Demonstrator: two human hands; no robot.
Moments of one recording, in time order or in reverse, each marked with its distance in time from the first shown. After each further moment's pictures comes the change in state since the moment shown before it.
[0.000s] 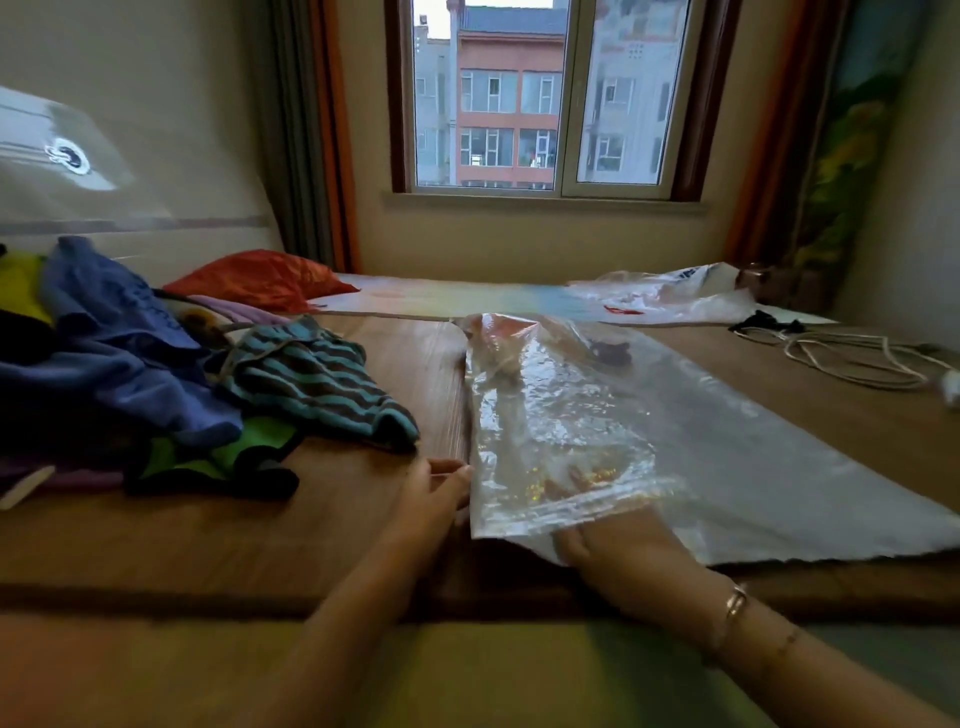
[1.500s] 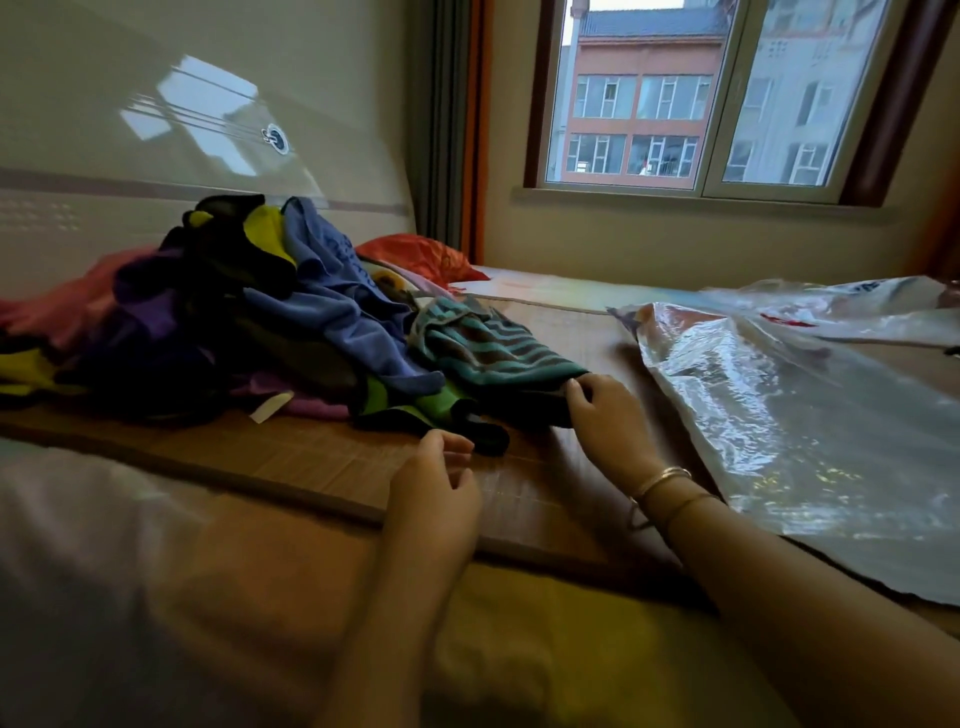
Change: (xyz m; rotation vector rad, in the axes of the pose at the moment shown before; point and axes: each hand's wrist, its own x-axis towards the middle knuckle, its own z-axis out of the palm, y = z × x) left_hand -0.036 -0.011 -0.176 0.493 0.391 0.177; right_hand 0.167 -0.175 0.008 0.754 0.612 -0.050
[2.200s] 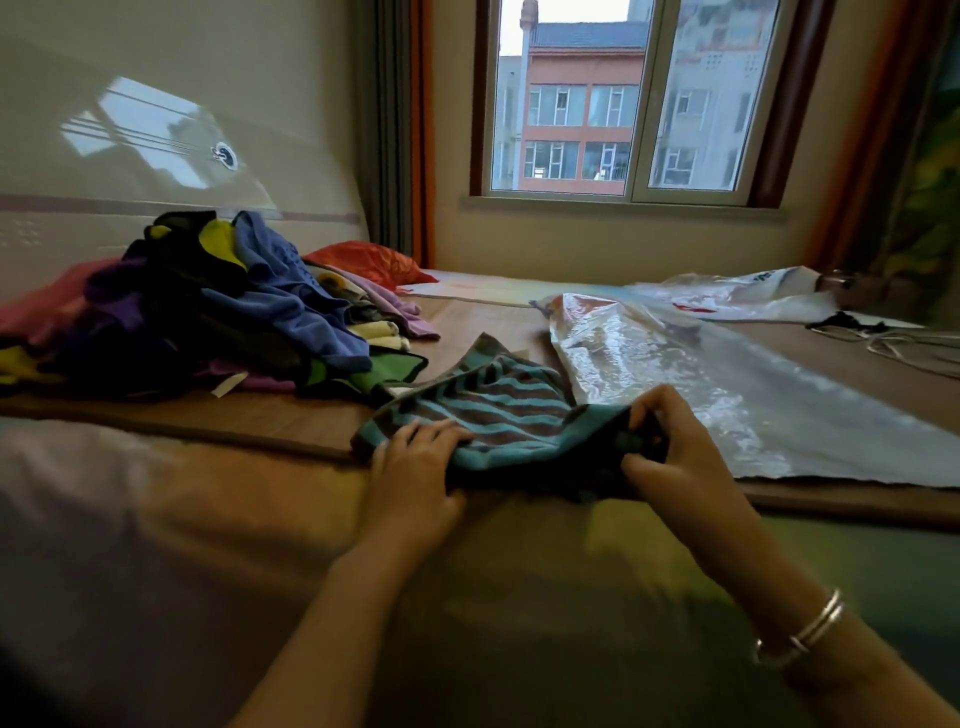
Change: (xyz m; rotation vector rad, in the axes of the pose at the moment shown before) left_hand -0.083 0.017 0.036 0.596 -0.071 0.475; right_hand -0.185 -0.014 -0.196 0.365 -0.071 0.056
